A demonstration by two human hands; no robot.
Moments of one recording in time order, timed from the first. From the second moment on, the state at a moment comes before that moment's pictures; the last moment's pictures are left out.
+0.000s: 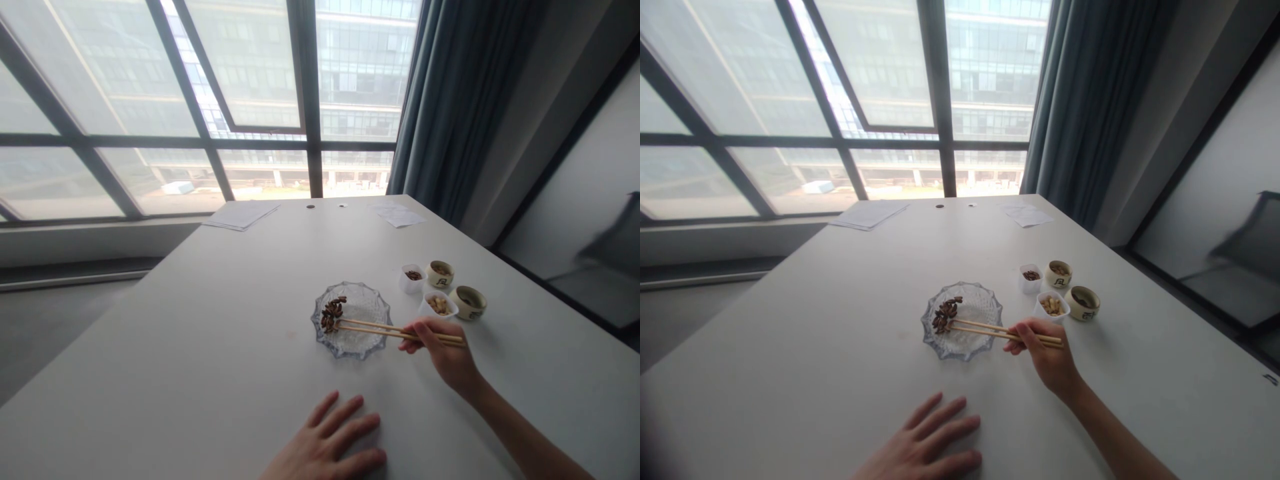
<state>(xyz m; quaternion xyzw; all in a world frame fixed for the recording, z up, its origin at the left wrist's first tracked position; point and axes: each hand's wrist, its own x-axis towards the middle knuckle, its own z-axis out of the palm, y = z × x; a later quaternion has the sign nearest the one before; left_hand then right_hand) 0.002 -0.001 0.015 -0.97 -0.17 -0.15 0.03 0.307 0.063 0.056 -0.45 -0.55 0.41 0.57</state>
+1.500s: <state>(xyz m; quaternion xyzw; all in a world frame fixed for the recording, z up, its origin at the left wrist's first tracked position) 0.001 -0.001 0.012 -0.98 -0.17 -0.13 0.03 0.383 0.095 0.082 -0.50 -0.25 0.21 0.80</state>
